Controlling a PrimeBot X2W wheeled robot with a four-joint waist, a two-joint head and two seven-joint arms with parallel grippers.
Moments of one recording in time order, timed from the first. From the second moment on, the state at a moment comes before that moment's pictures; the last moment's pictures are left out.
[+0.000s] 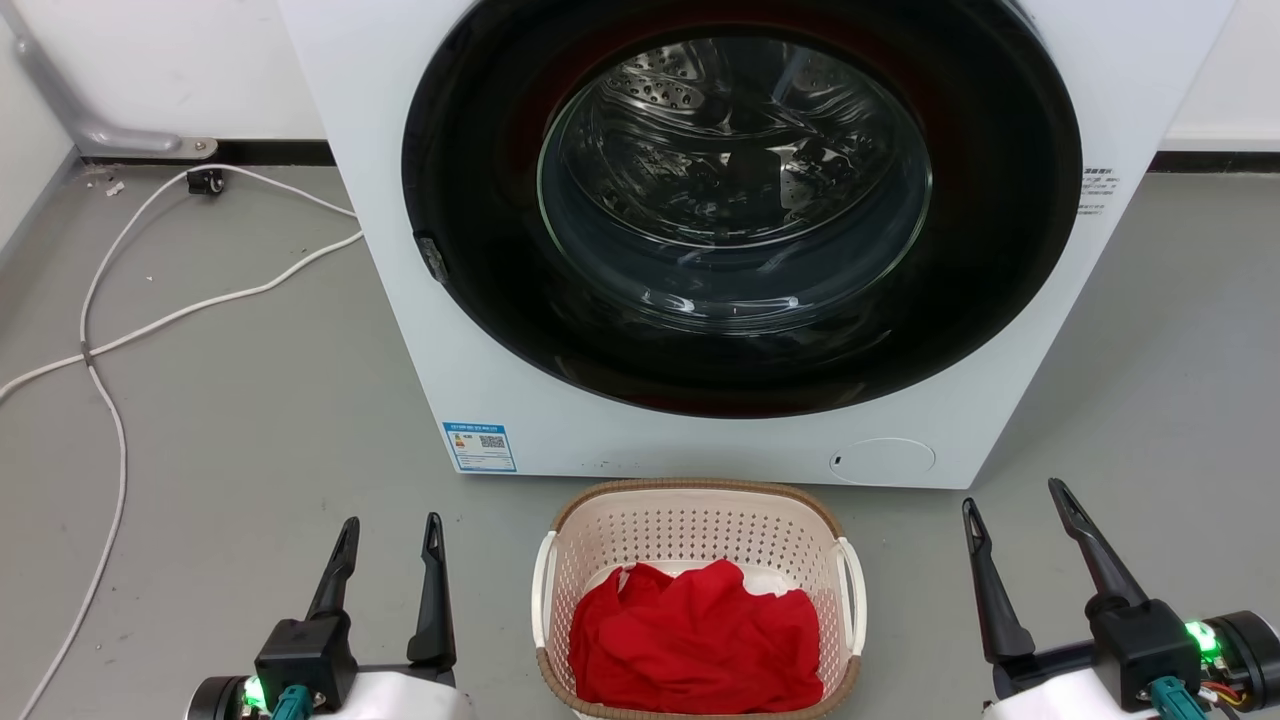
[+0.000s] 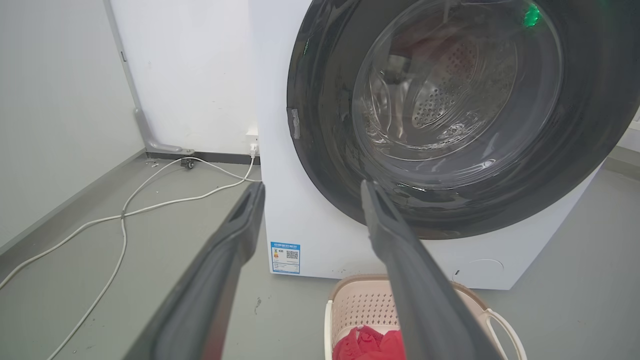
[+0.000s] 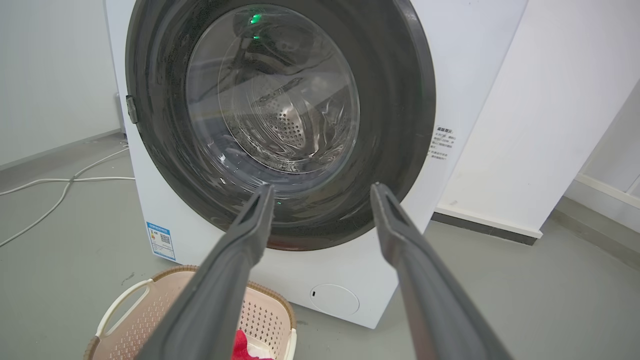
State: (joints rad) left arm 0.06 0.05 -0.06 0.10 -0.12 0.03 -0.26; right arm 0.09 -0.05 0.01 0.00 -0.14 0.13 -0.26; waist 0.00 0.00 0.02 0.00
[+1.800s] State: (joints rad) left arm -0.83 0.09 -0.24 1.25 -0.16 -0.13 -0.18; right arm -0.81 -0.05 0.17 1.18 -0.21 0.13 -0.18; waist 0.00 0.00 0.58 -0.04
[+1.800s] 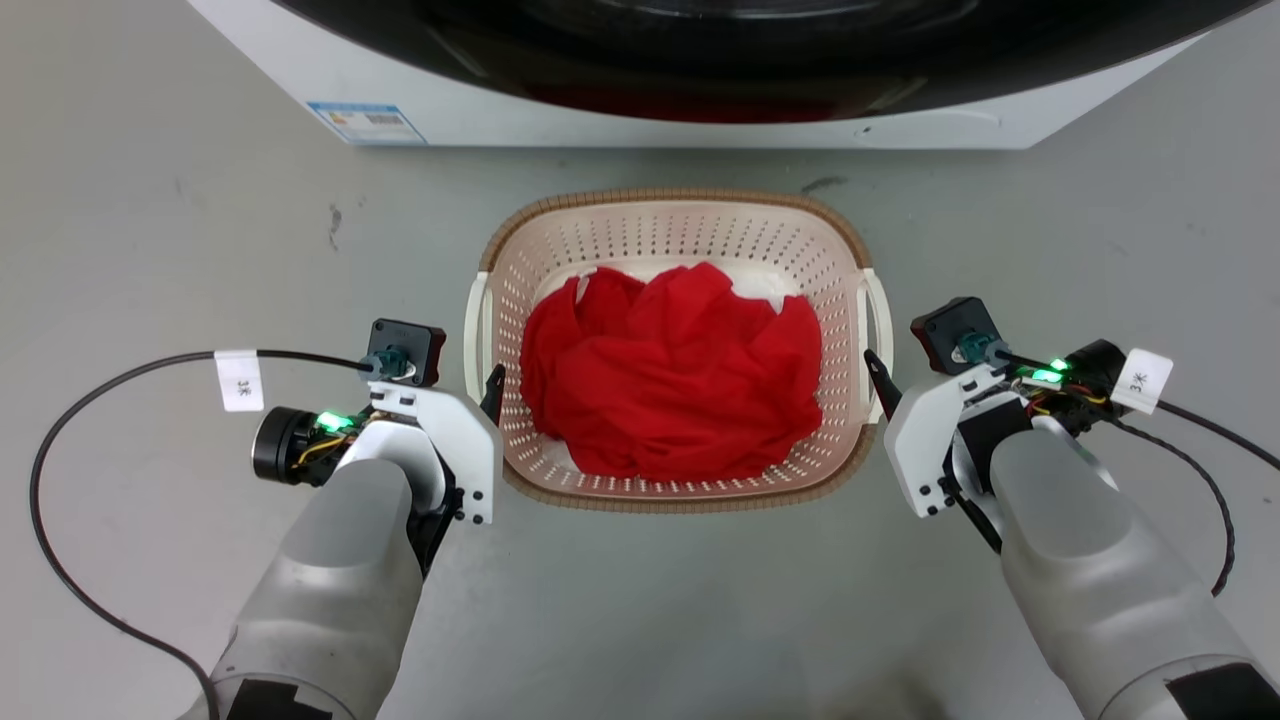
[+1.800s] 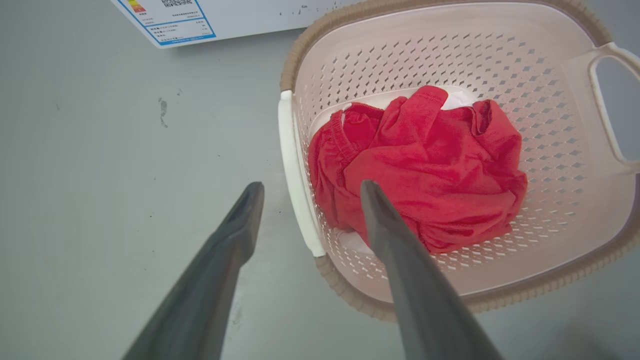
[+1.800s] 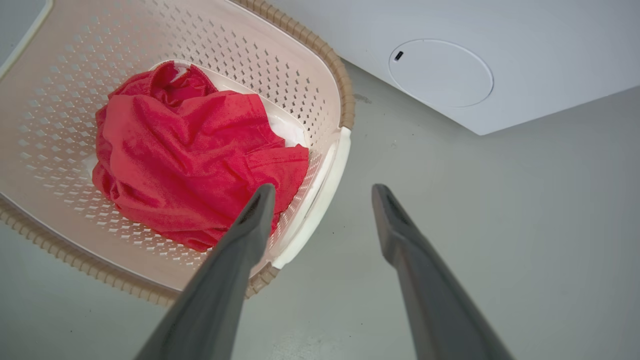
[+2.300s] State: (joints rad) left arm -0.93 0.11 -0.36 1.27 -0.25 -0.13 -0.14; right arm -0.91 -0.05 0.22 1.23 -0.15 0.13 -0.15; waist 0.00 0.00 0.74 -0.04
